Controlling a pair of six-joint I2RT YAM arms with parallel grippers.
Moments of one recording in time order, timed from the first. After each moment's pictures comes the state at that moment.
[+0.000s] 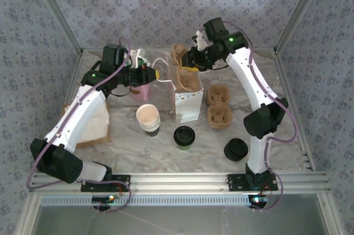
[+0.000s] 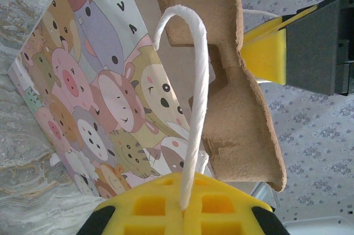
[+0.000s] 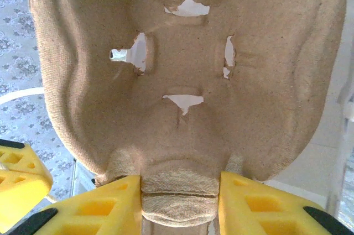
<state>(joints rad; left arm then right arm) -0.37 1.38 1.41 -0.66 0.62 -0.56 0.42 1.96 2.24 -1.24 -0.56 0.42</state>
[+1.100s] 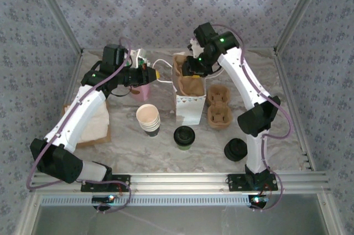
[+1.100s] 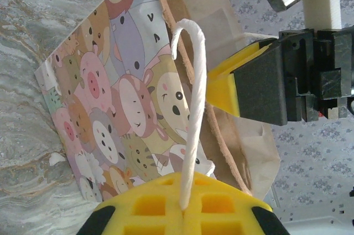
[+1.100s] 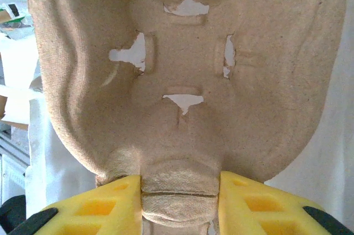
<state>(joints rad) -0.37 1.38 1.41 -0.66 0.62 -0.56 0.49 2.03 2.34 -1.45 -0.33 0.34</state>
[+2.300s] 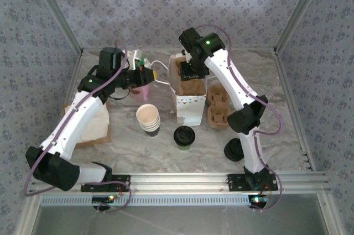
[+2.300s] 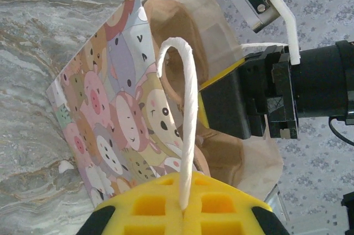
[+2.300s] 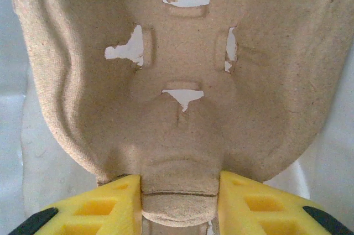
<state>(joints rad) -0.38 1.31 1.34 -0.60 0.56 -0.57 0.60 2.16 2.52 -1.60 -0.02 0.35</state>
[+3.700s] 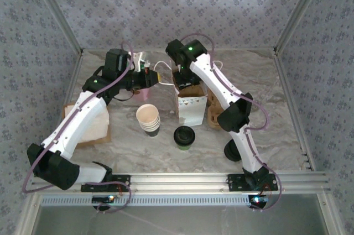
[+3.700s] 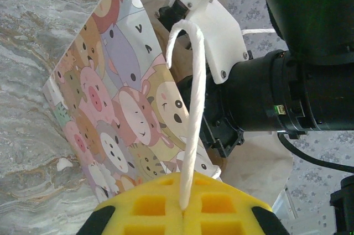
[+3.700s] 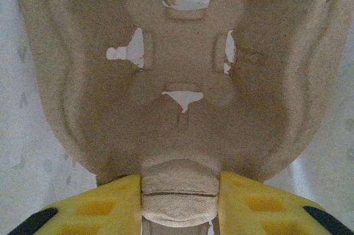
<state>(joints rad) -0.43 1.32 1.34 -0.60 0.51 -0.57 0.68 2.29 2.56 -1.69 0.13 0.35</state>
